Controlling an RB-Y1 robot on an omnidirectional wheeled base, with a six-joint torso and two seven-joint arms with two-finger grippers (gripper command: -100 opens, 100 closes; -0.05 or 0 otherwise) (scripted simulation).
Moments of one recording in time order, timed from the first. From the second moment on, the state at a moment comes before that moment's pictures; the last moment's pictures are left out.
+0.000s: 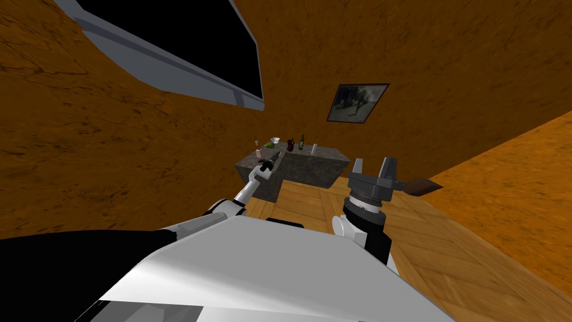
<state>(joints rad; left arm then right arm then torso) -0.44 0.21 -0.11 -1.36 -0.10 0.16 -0.25 0.47 -0.02 0.02 -2.39 -0.04 -0.59 -0.12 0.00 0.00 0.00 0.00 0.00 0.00</state>
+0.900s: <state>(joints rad) -0.62 0.24 -0.08 -1.11 -0.07 0.30 -0.26 0.47 -0.02 0.02 -2.39 -0.04 -0.59 -0.12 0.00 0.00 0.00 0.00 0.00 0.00</state>
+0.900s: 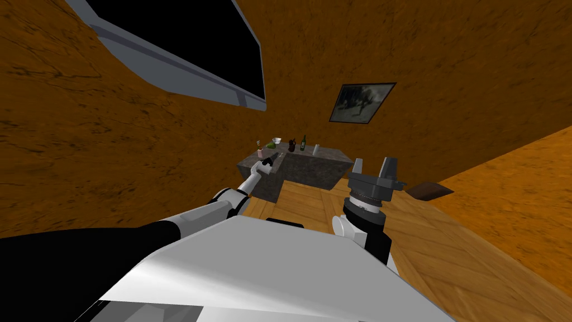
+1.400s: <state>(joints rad) -0.71 0.25 -0.06 -0.98 -0.05 0.40 -0.27 0.47 -0.02 0.02 -2.40 -0.04 -0.59 -0.12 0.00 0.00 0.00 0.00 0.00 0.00</state>
